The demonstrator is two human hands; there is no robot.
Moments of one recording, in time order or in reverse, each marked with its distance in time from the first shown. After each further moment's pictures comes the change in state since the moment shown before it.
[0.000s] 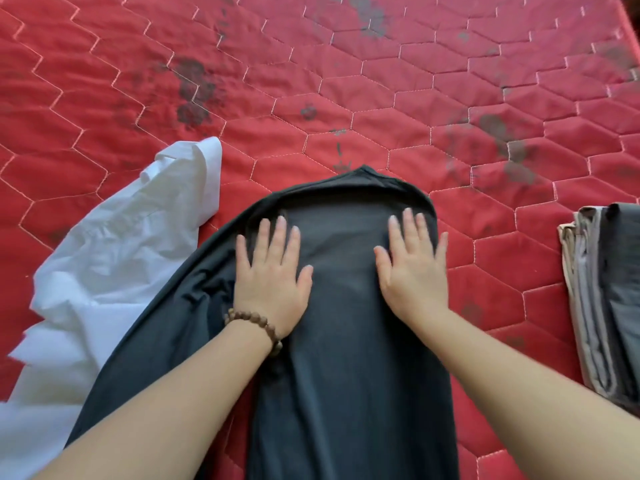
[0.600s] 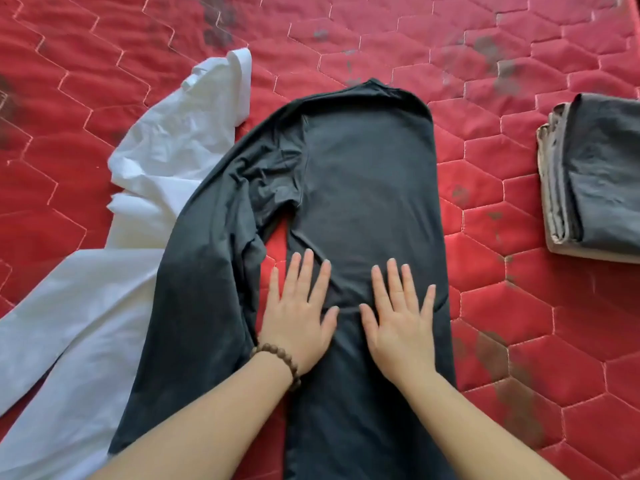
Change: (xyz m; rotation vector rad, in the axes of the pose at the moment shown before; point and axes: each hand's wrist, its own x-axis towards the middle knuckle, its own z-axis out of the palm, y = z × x) left_hand -0.236 0.011 0.010 -0.073 -0.162 0.138; right_hand -0.276 -0.045 0.014 -0.006 -0.124 -0.002
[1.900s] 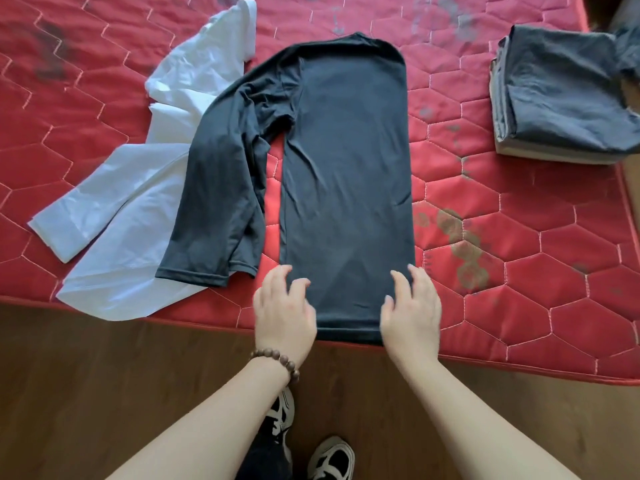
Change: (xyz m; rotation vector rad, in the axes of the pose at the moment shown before) left_hand -0.223 0.057 0.005 -0.323 0.265 -0.212; right_hand -0.218 0.007 0.000 0.231 0.174 0.253
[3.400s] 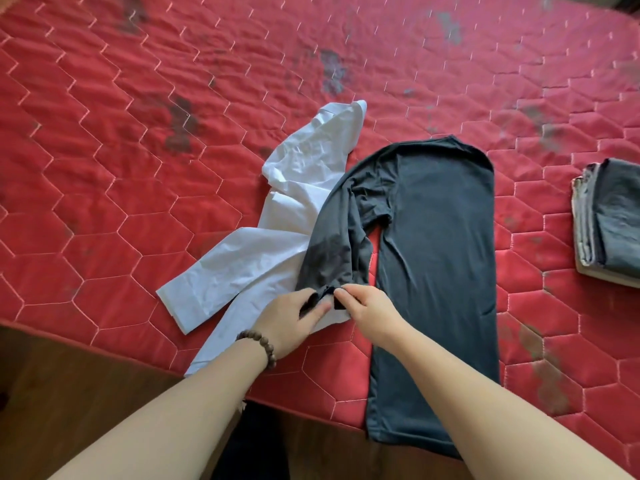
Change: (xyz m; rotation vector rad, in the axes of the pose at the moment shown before) left_hand 0.158 -0.147 -0.143 -0.437 -0.345 -0.003; right_hand 0.123 -0.270 -0.022 0.537 -0.684 -0.207
